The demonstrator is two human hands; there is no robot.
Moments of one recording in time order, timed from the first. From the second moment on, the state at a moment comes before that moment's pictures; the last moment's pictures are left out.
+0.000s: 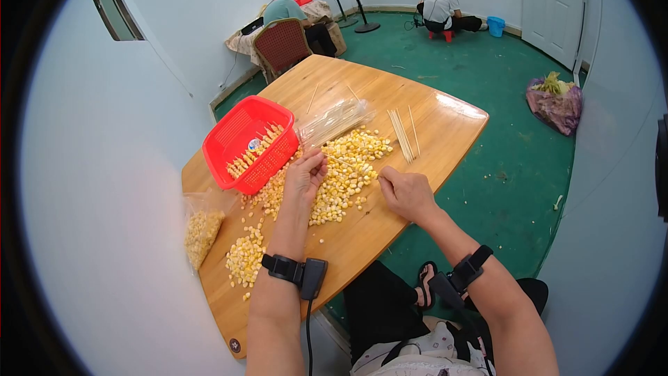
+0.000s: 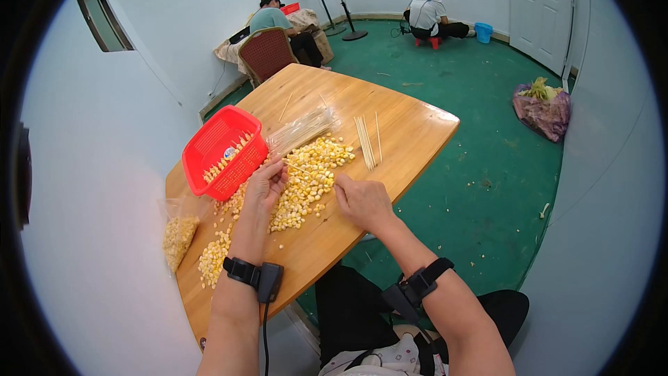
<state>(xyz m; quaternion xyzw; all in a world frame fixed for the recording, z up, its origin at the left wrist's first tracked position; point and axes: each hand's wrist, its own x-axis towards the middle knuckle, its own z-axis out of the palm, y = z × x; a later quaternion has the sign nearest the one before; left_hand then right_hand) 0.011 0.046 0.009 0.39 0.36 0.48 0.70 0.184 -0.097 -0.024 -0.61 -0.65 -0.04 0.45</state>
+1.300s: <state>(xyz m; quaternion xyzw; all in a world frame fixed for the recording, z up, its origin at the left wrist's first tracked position) 0.025 0.025 0.015 0.74 0.44 0.46 0.22 0.183 -0.095 -0.026 -0.65 -0.59 -0.03 0.47</state>
